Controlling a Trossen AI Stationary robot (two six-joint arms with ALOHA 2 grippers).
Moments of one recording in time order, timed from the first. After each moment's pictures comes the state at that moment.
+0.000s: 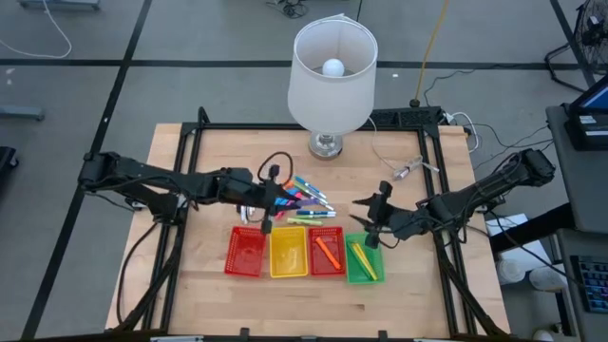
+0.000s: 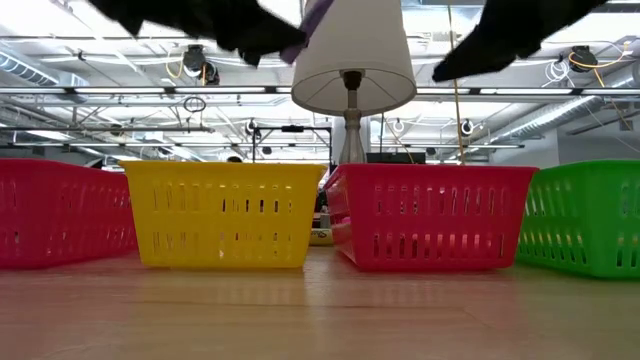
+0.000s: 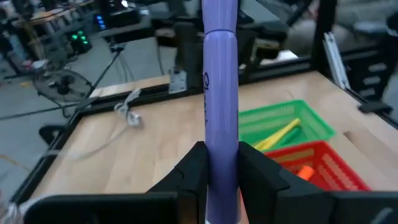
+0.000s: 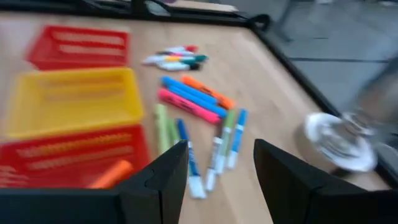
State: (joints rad) left arm -0.01 1.31 0.75 0.32 0.05 0.18; right arm 0.41 1.11 0.69 -0.18 0.70 0.24
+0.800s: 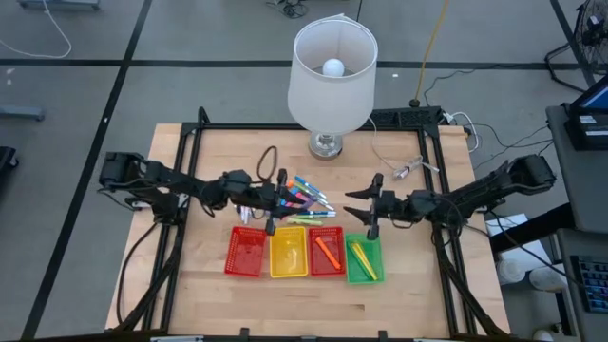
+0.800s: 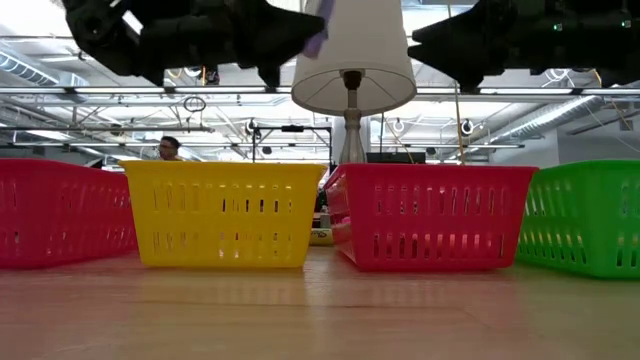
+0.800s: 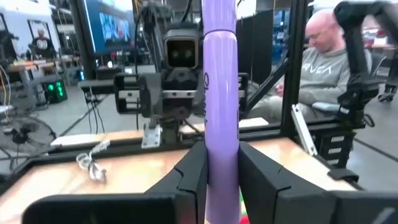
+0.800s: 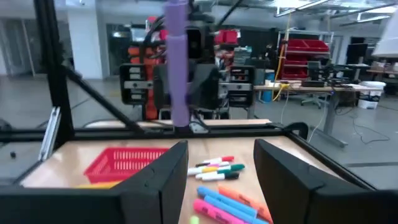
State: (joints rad) left arm 0.01 1.52 0.63 0.96 0.22 0.04; right arm 0.22 1.18 0.29 1.00 0.34 -0.04
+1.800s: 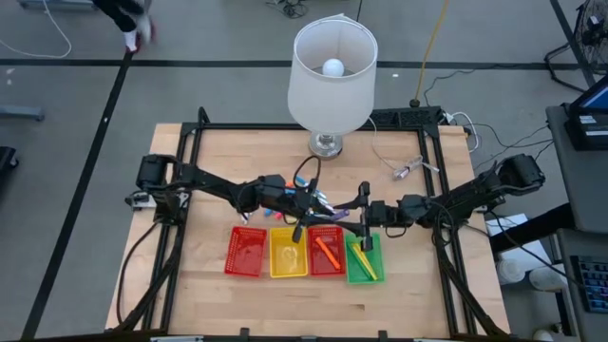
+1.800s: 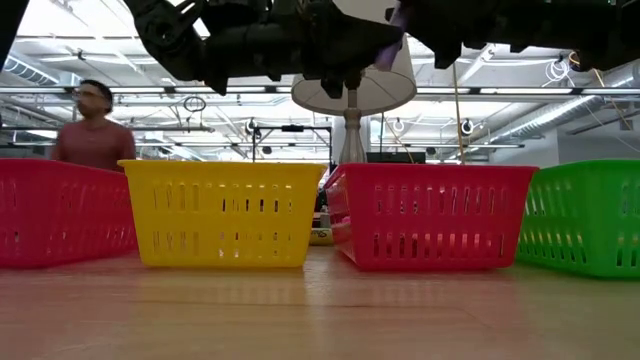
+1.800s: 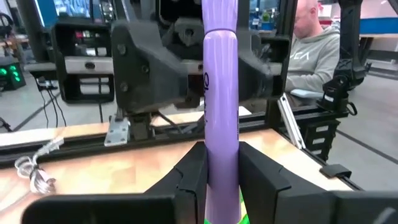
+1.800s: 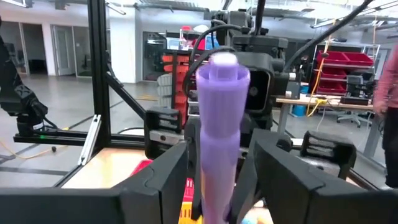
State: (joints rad) left arm 0.00 1.81 0.93 0.87 0.32 0.03; right arm 0.26 1.31 0.42 1.03 0.23 -0.07
